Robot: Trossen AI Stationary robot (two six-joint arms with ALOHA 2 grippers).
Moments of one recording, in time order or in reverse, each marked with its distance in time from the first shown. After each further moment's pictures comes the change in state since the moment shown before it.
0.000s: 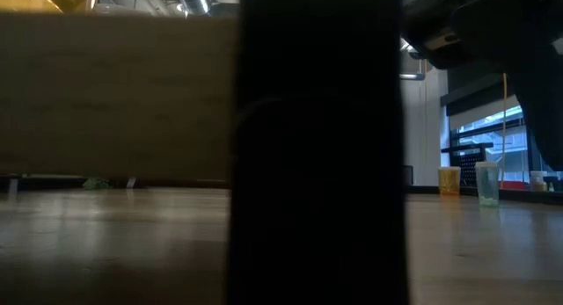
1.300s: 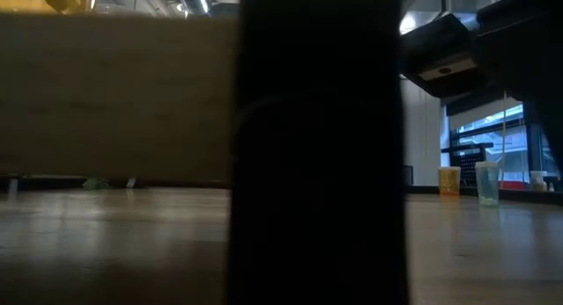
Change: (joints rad) left arm -0.104 0.000 0.000 0.079 0.075 0.120; right arm -0.005 0.056 0.000 0.065 0.022 0.057
